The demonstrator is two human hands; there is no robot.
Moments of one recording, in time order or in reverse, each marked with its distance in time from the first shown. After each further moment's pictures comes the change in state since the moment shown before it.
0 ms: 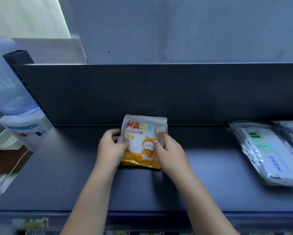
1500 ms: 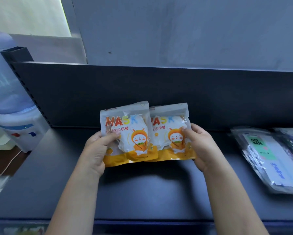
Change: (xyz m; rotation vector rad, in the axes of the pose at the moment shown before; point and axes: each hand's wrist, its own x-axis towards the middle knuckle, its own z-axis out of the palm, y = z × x) left_hand 0.026 0.001 -0.034 -0.531 -0.148 -0.120; right_hand 0.033 0.003 -0.061 0.778 0.025 0.220
